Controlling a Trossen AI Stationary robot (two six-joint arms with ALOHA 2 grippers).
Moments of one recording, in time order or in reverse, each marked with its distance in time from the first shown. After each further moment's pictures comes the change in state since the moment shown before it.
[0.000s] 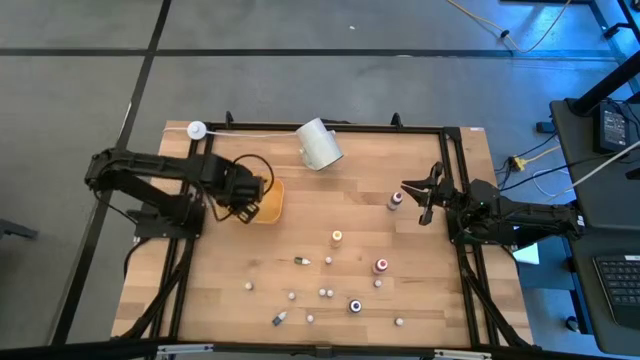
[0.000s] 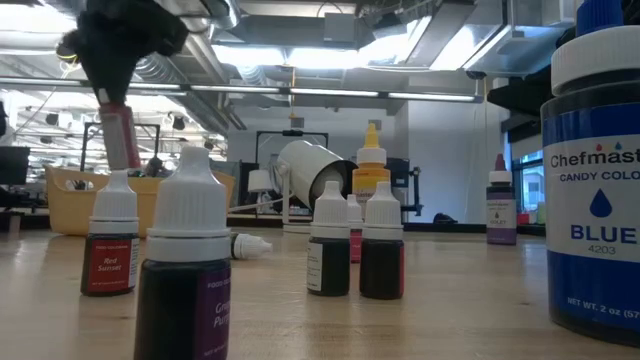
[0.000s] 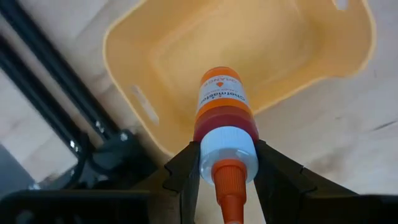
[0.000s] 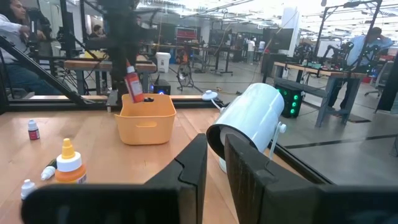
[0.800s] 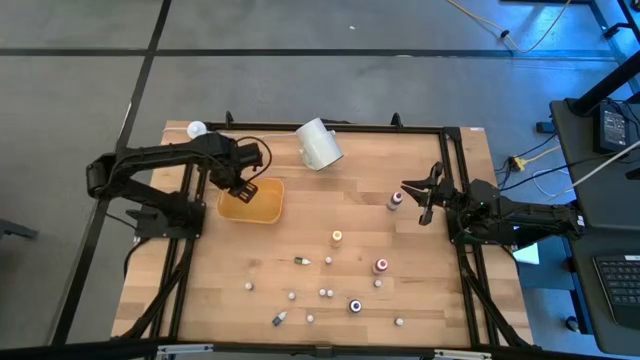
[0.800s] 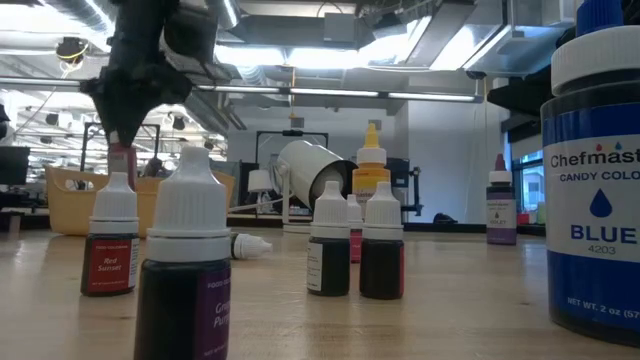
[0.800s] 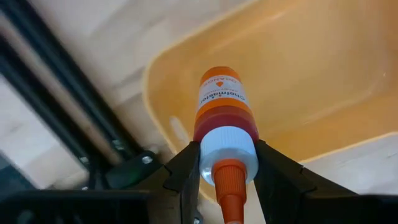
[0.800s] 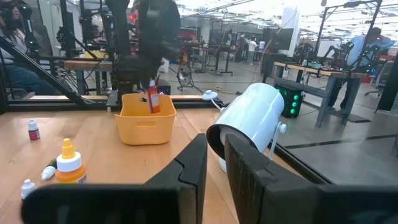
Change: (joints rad) left arm 0.398 0.000 -0.158 0.123 0.101 0.293; right arm 0.000 0.000 0.000 0.000 0.000 0.001
